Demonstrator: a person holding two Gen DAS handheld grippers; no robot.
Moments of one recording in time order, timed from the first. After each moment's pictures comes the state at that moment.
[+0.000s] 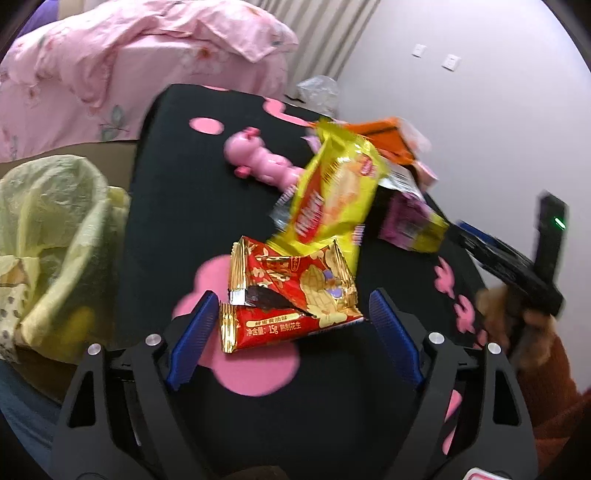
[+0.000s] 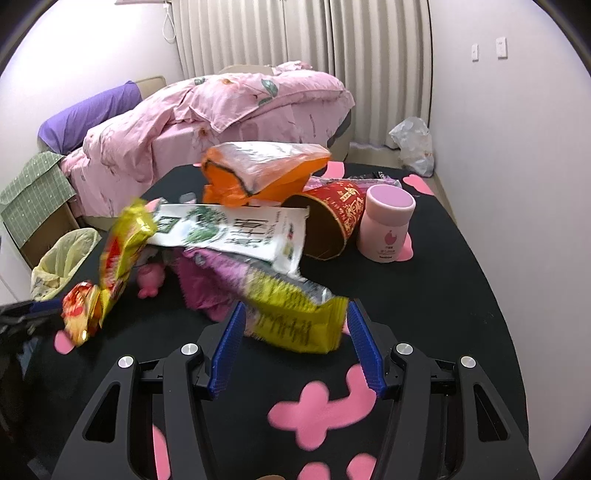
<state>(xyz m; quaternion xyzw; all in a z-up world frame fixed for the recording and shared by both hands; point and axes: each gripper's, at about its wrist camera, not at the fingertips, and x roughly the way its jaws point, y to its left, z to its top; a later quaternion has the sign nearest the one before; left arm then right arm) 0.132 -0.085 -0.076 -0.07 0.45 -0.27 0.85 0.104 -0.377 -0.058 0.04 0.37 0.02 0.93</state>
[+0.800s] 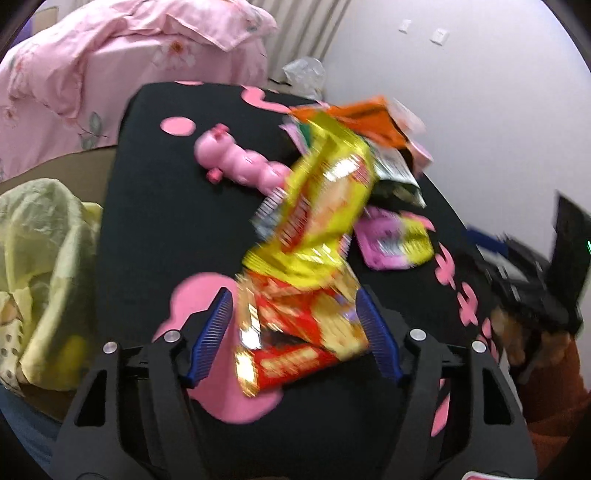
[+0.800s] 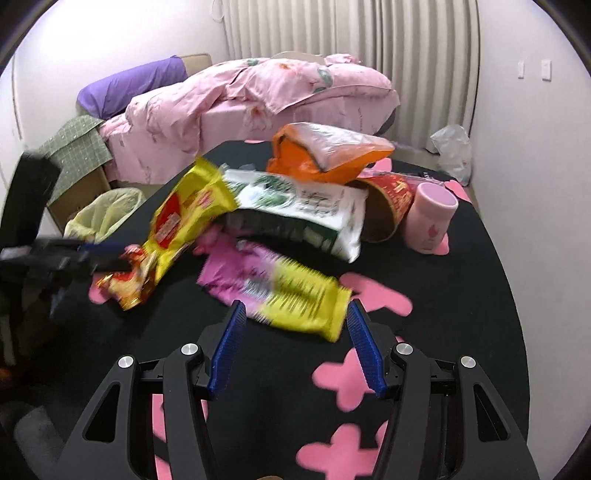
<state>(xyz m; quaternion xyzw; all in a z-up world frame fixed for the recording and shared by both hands) 0.146 -0.106 -0.073 -0.02 0.47 -0.28 0.84 0.074 -0.351 -0.055 0.01 0.38 0.09 0.92</state>
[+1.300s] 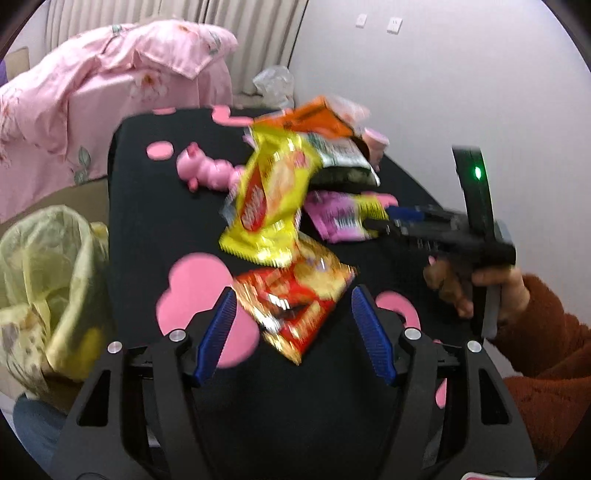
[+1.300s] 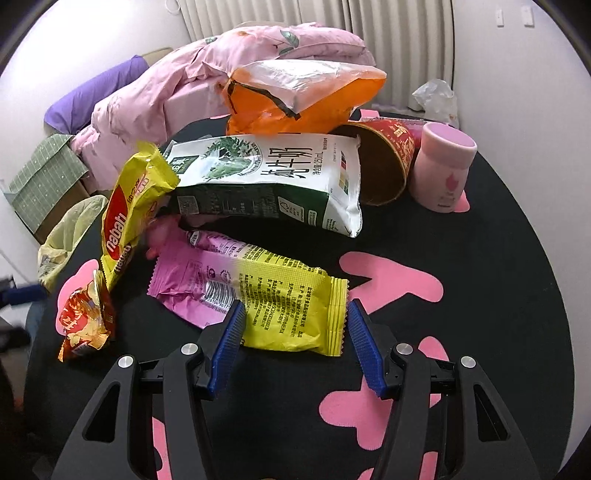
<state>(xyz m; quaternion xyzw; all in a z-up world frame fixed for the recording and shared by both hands) 0.104 -0.099 -0.045 0.03 0.42 -0.32 0.85 0.117 -0.349 -0.097 0.07 0.43 0.06 0.90</state>
